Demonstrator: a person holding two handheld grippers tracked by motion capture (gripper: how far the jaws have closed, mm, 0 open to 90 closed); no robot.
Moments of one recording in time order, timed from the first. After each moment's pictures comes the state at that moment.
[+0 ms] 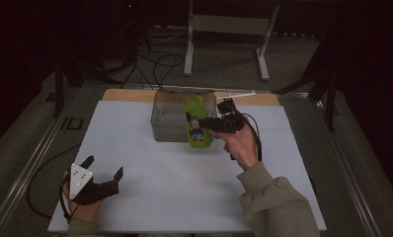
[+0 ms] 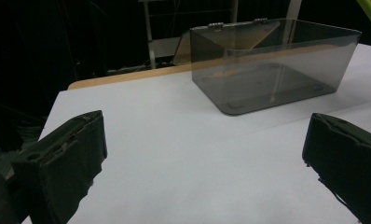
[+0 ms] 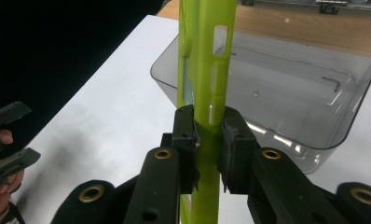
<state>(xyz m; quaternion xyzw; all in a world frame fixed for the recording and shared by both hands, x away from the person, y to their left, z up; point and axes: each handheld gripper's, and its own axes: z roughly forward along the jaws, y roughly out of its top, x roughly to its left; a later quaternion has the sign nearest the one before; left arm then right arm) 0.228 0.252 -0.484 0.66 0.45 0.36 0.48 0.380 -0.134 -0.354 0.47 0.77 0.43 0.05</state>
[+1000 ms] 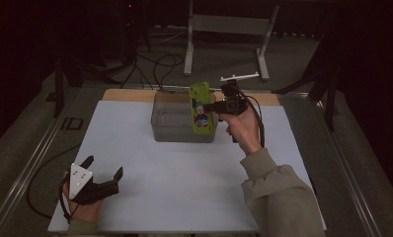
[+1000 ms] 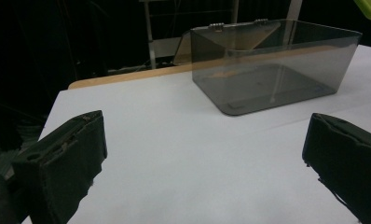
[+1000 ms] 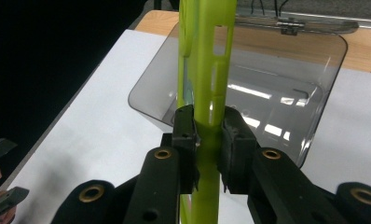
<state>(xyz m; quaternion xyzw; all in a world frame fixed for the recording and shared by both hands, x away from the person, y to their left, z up) 0.228 0.251 -0.483 0.66 0.45 0.36 0.48 0.419 -0.141 -0.331 0.51 0.76 0.41 0.04</state>
